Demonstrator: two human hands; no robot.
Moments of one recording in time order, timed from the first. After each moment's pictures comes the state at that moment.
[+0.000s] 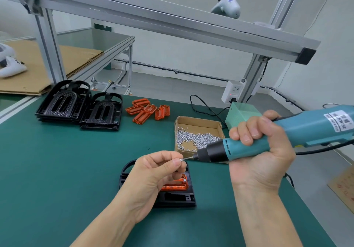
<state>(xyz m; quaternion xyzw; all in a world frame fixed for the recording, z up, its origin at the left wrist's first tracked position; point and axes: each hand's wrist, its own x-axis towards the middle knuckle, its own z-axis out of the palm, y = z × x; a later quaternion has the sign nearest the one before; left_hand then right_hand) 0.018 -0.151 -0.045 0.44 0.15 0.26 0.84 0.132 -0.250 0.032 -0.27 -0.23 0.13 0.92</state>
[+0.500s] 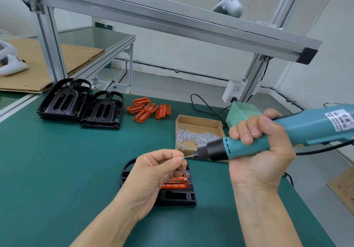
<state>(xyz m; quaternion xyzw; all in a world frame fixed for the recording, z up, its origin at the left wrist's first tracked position) 0.018 -0.151 -0.045 0.44 0.15 0.27 0.84 0.131 -0.249 0.031 -0.27 -0.25 0.13 0.92</state>
